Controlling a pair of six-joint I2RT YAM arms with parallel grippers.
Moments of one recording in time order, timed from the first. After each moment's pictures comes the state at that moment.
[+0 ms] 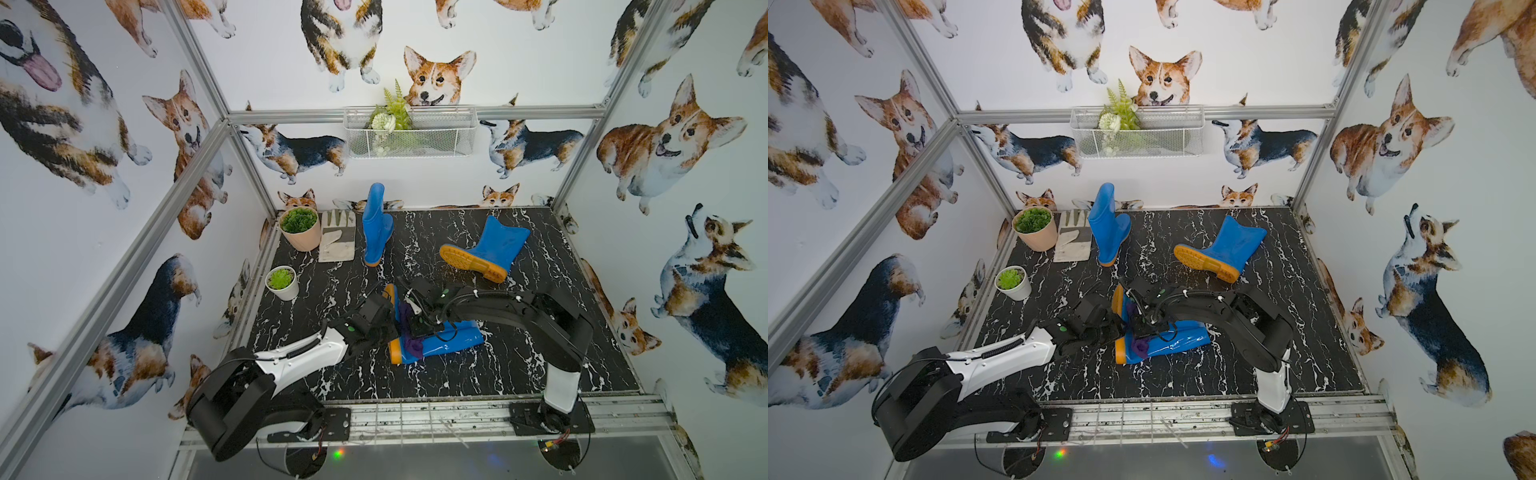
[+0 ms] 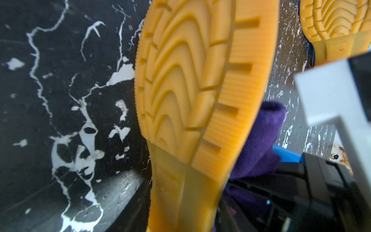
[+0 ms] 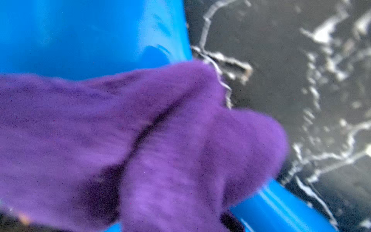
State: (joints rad) left arm -0.75 1.28 0.55 -0.22 0.03 -1.08; right arm 0.92 1.84 1.12 -0.52 -0.19 0.63
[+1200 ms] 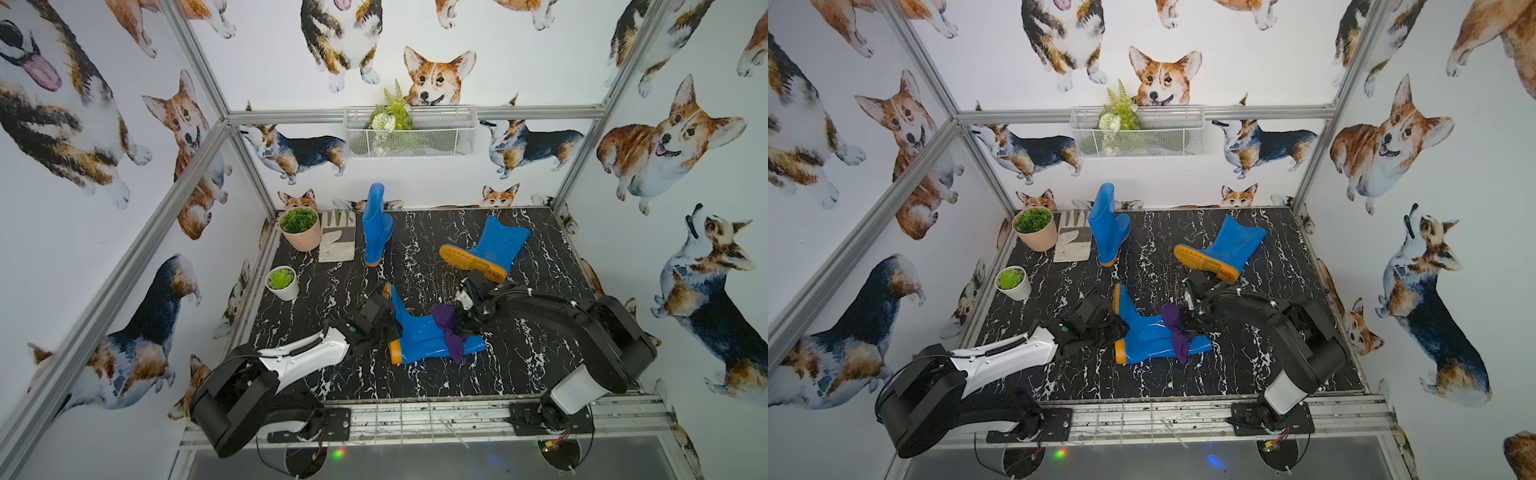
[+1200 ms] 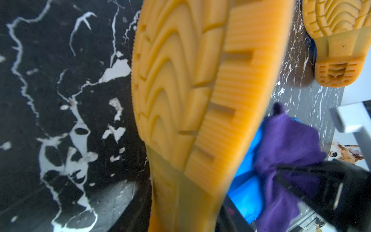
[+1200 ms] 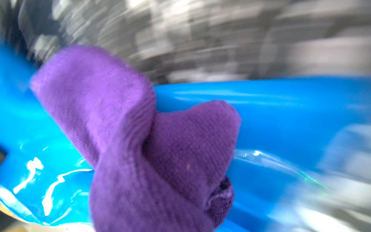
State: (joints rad) left arm -0.76 1.30 0.56 -0.20 0.05 -1.08; right arm 0.54 1.51 0.81 -0.63 -0.26 0.58
